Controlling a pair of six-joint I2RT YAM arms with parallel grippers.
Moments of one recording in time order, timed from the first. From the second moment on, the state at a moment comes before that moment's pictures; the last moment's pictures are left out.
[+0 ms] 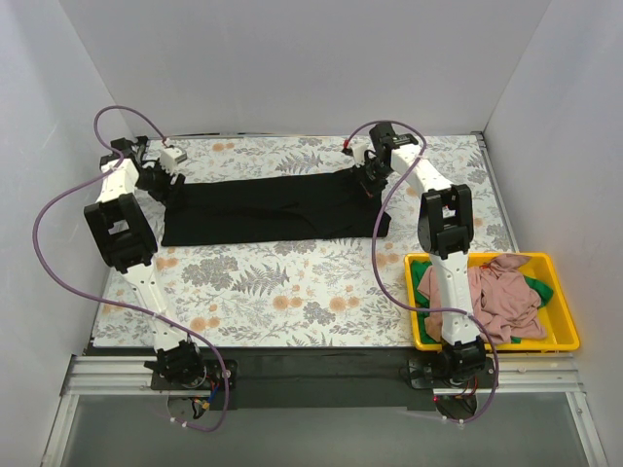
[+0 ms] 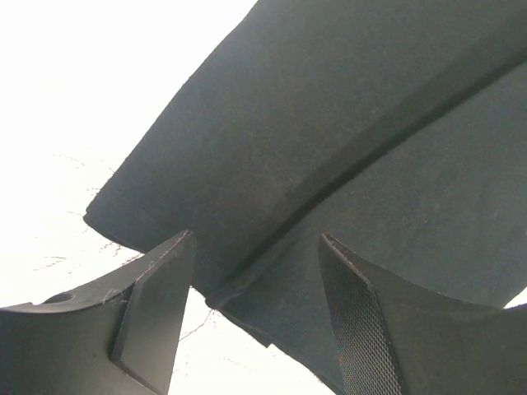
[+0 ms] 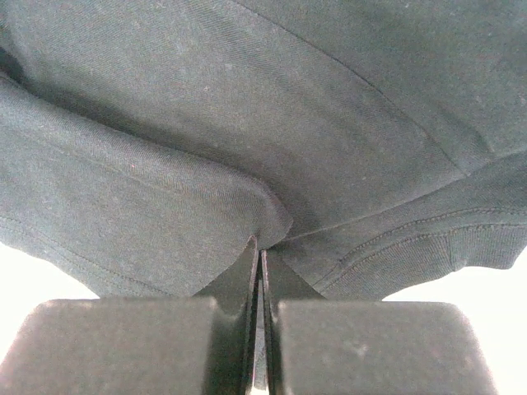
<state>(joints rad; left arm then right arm) 0.36 2.30 1.96 -0.90 0.63 0.98 0.30 2.44 2.19 -0.98 -0.42 -0.37</state>
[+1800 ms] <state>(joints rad) 0.40 1.67 1.42 -1.11 0.59 1.36 0.30 1.95 1.75 -0.99 -0.54 -0.41</state>
